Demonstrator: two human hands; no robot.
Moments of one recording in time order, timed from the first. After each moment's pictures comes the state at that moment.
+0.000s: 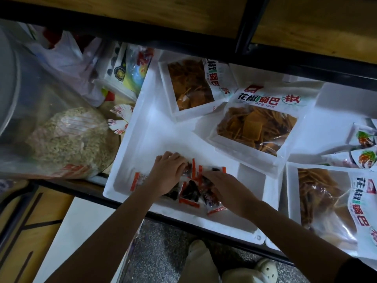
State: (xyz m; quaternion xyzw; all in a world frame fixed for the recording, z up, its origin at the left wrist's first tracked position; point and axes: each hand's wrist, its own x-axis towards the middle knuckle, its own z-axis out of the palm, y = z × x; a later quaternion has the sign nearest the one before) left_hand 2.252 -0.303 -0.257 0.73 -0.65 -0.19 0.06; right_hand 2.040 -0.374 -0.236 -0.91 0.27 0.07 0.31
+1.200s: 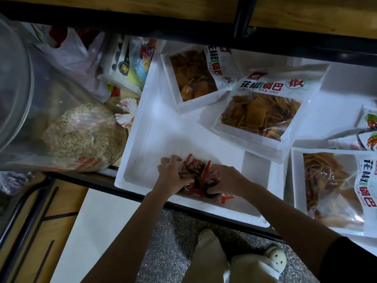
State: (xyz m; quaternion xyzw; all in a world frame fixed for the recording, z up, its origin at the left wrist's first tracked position) left_hand 2.228 -0.274 -0.247 0.83 -0.39 -0.36 0.12; right_hand 2.060 -0.369 -0.244 -0.77 0.40 0.17 0.46
